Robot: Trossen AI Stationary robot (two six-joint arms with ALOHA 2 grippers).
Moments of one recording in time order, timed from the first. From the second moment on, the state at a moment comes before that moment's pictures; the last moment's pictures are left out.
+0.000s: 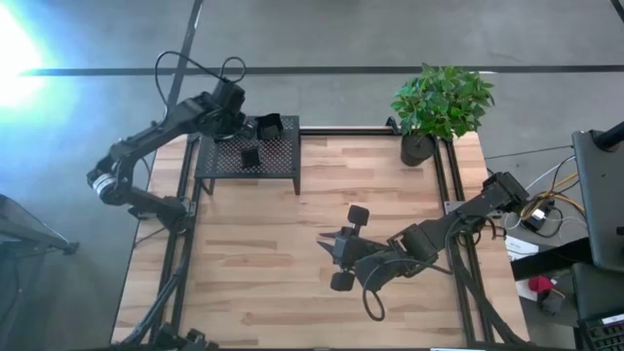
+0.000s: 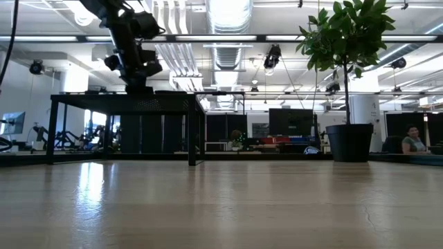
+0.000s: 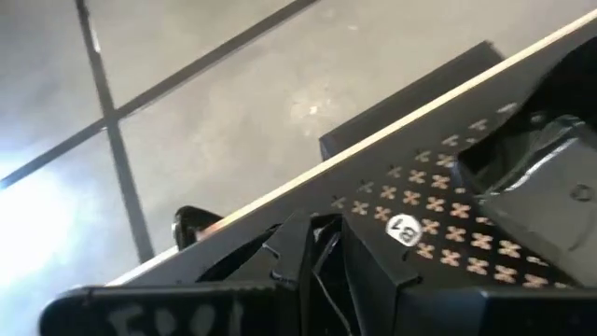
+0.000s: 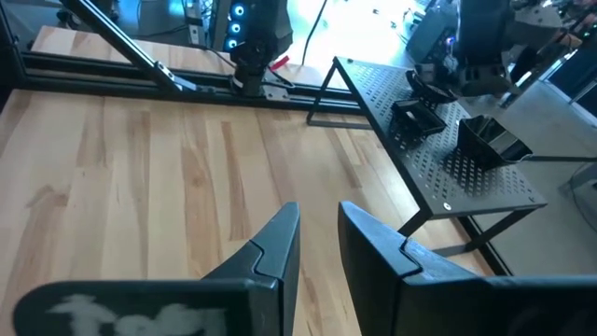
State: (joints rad) left arm 0.83 1.34 1.22 -0.76 -0.35 -0.08; right arm 0.52 1.70 1.58 -0.54 0.81 0.22
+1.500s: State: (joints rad) left arm 0.83 1.34 1.25 -1.12 -0.35 -0.17; right arm 0.52 1.70 1.58 -0.54 0.81 0.22
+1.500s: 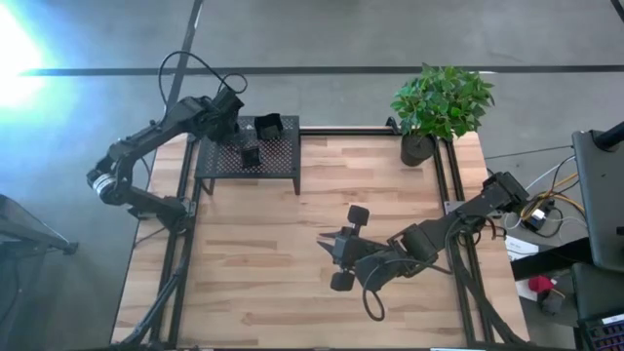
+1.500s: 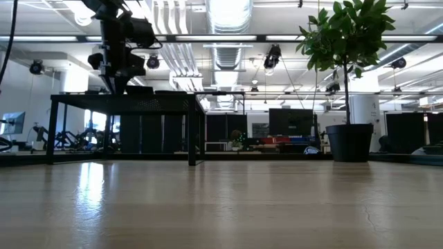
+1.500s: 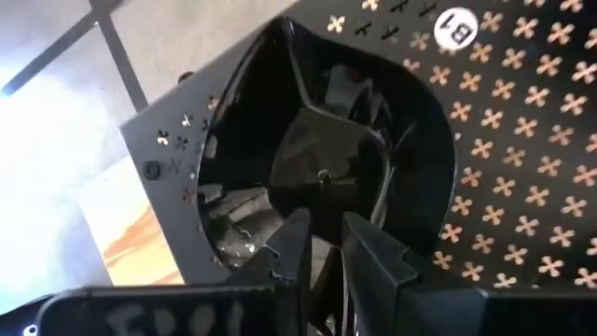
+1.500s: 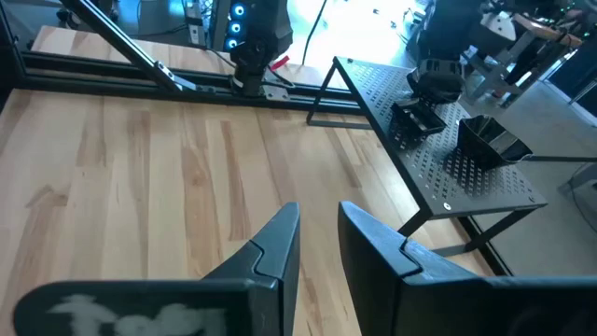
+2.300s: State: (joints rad) left arm 0.37 0.89 1.26 -1.01 -0.39 -0.14; right arm 0.52 1.59 1.58 -0.63 0.74 0.18
